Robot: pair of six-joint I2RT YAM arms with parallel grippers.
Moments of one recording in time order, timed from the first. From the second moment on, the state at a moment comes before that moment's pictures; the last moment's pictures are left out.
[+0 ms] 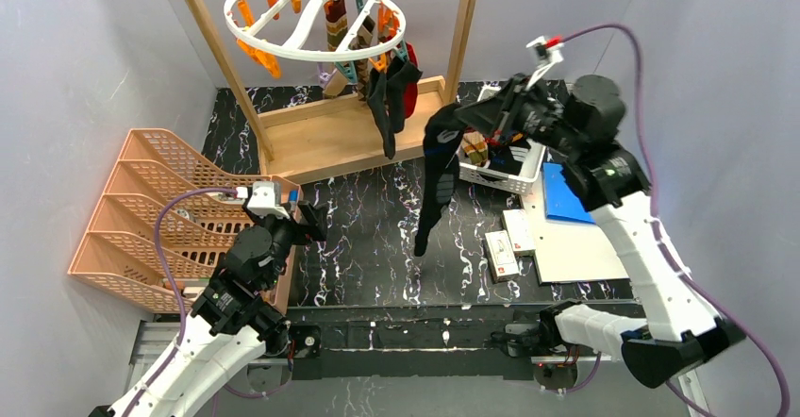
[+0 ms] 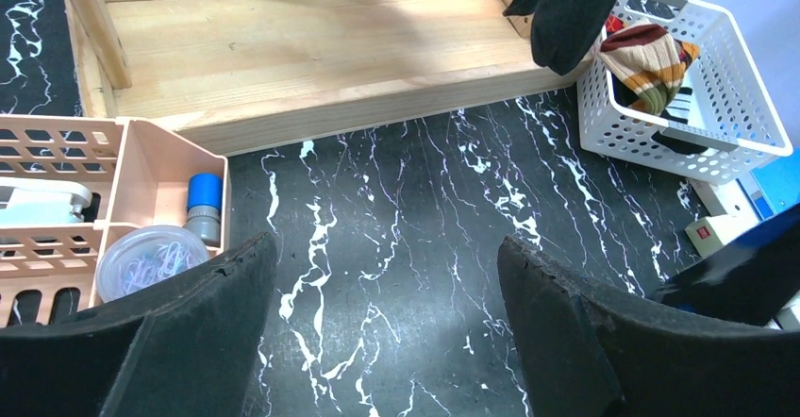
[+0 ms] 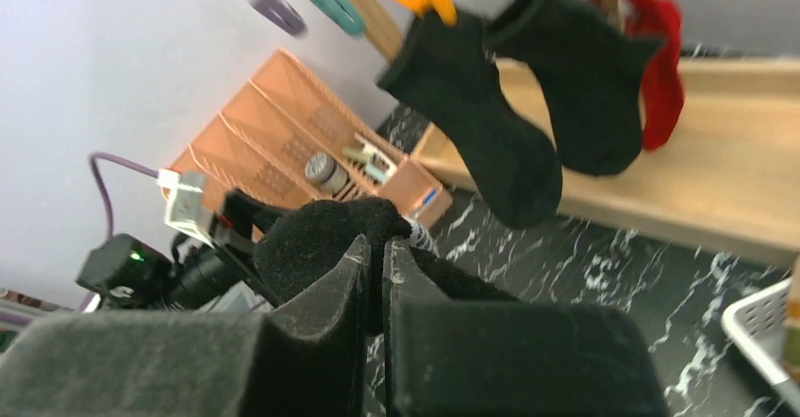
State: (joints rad) left arm -0.64 0.37 0.53 -0.33 -0.42 -0.31; right arm 0.41 1.11 1.46 -0.31 -0.53 0.55
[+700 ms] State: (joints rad) left arm -0.64 0.35 0.53 -0.35 -0.47 -0.31; right arm 0.54 0.82 0.86 -0.31 -0.49 0.62
